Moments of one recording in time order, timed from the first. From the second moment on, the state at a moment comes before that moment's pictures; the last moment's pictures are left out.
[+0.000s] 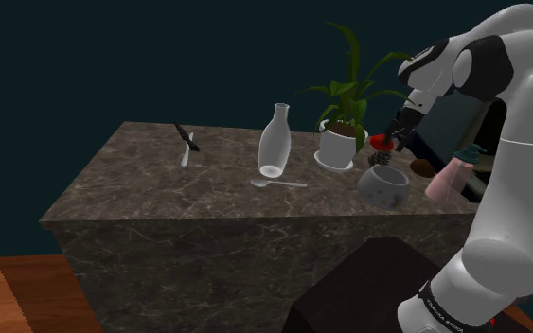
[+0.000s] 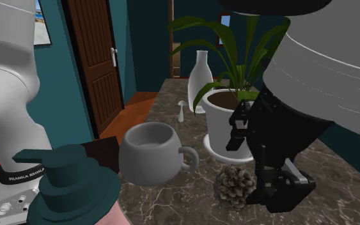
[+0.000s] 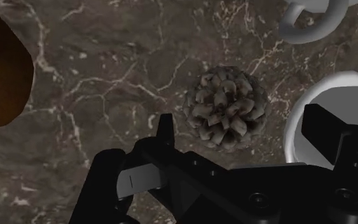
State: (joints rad) arm -0.13 0.34 -0.84 -1.79 0.44 1.70 -0.77
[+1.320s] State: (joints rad) arm -0.09 0.32 -0.84 -1.91 0.43 1.81 -0.77
